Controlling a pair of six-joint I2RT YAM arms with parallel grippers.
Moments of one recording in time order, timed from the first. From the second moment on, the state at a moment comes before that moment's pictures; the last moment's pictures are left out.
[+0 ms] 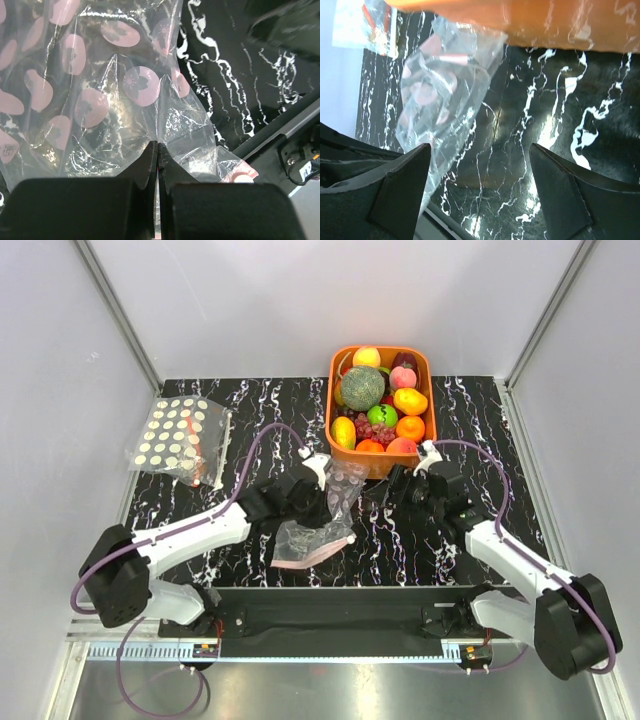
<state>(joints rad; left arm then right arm) -0.88 1.35 0.91 -0.32 0.02 -0.55 0.39 1.10 0.55 0.06 -0.30 0.66</state>
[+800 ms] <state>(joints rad) -0.88 1.26 0.98 -0.23 0.02 -0.66 0.61 0.60 0.38 0.03 -0.41 0.65</state>
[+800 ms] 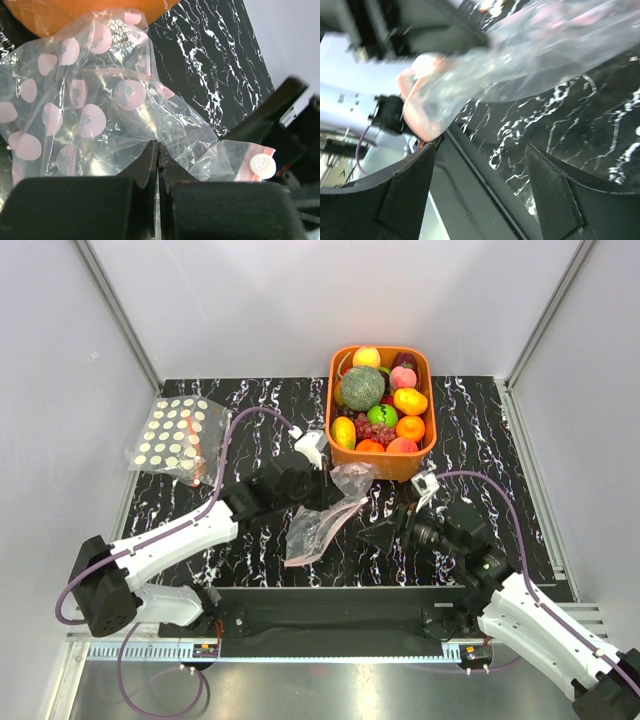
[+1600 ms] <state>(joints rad) -0.95 1.31 0.92 -0.05 -0.11 -0.74 0.81 0.61 0.44 0.00 -0.11 0.84</state>
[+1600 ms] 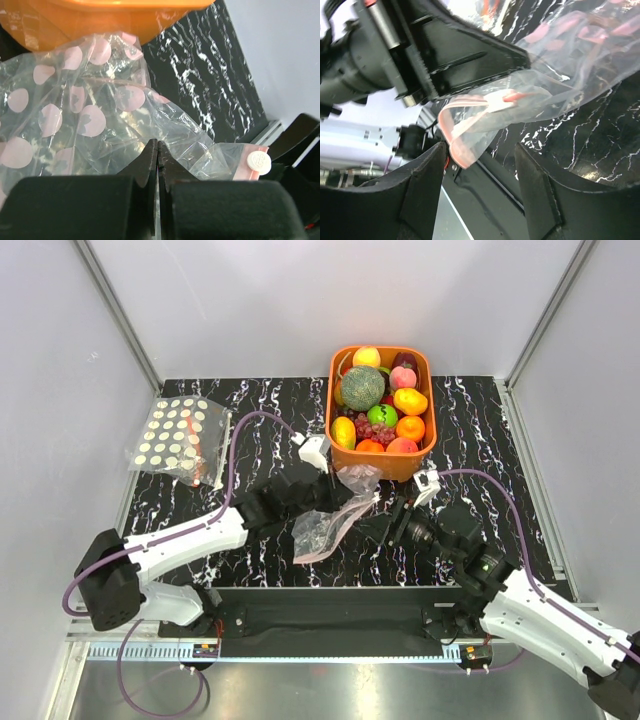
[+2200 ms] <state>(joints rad) -1.03 1.34 0.87 0.10 -0.23 -0.78 0.81 0.65 0.45 -0.04 0.01 0.92</state>
